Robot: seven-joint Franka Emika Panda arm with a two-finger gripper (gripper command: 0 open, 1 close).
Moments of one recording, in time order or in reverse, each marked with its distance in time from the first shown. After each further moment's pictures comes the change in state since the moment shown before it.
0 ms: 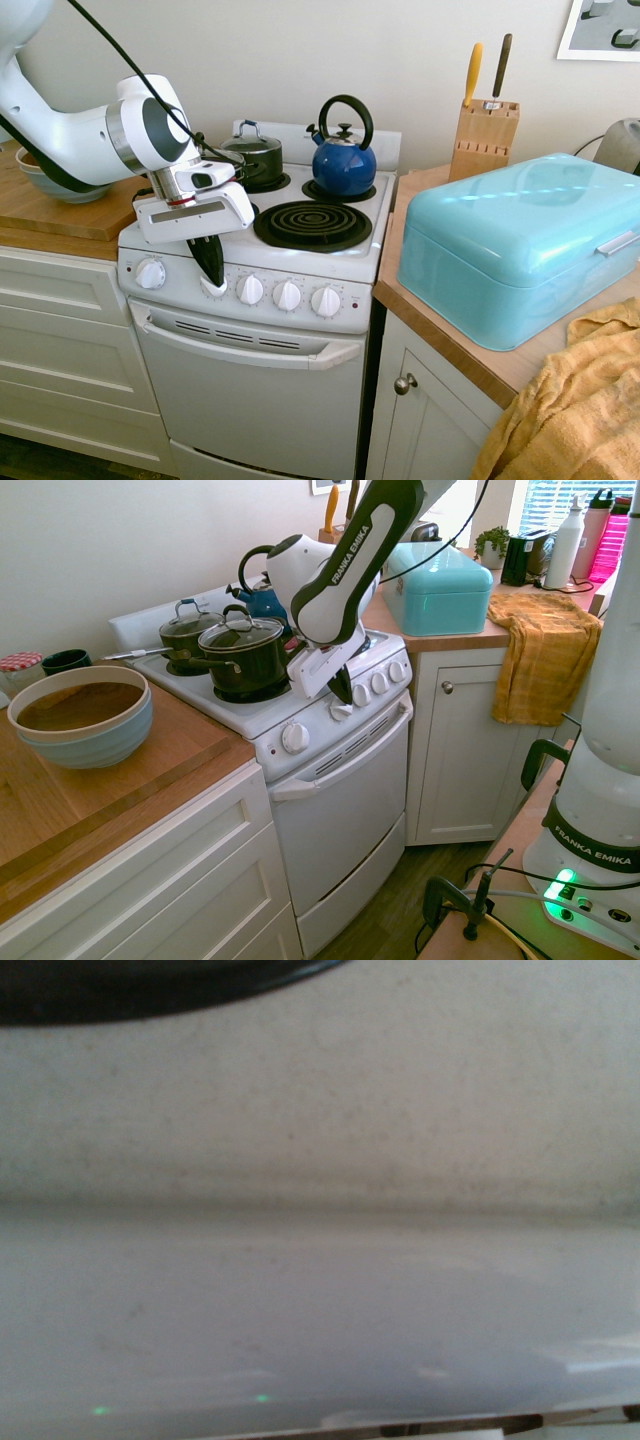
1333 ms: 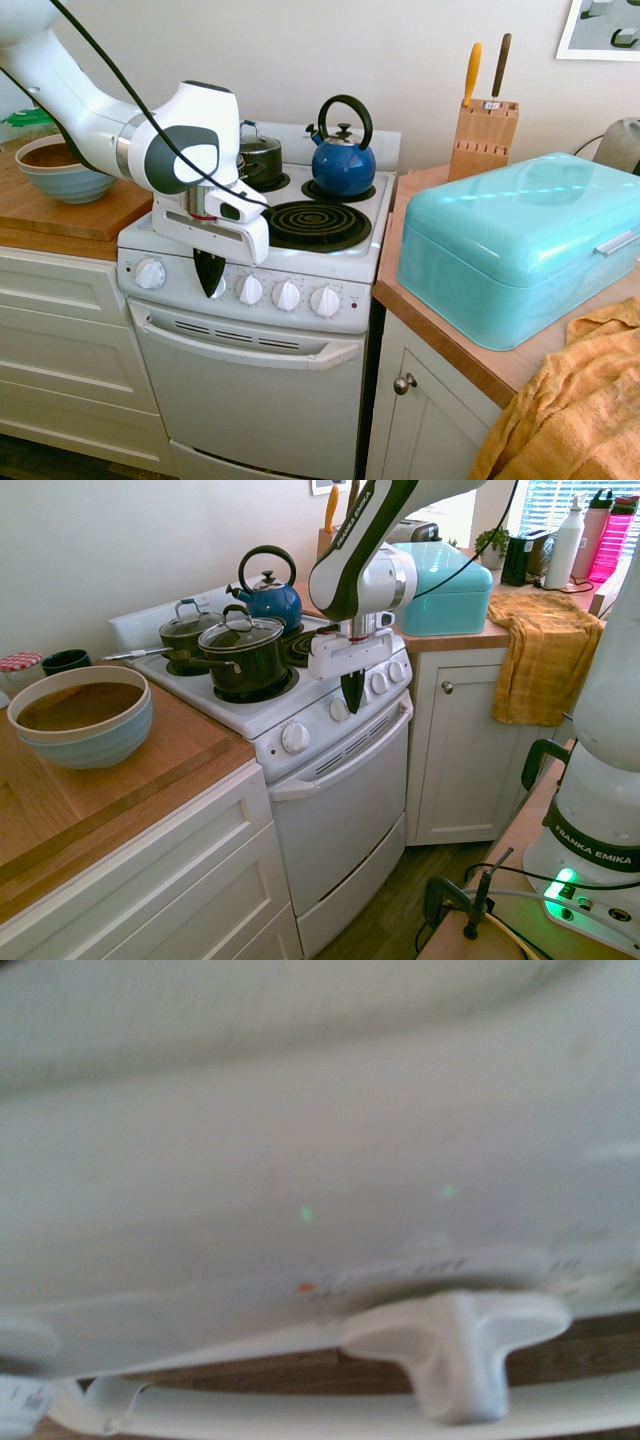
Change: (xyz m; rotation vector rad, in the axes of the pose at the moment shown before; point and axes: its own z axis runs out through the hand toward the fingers) arm 0.001 0.055 0.021 0.264 -0.286 0.153
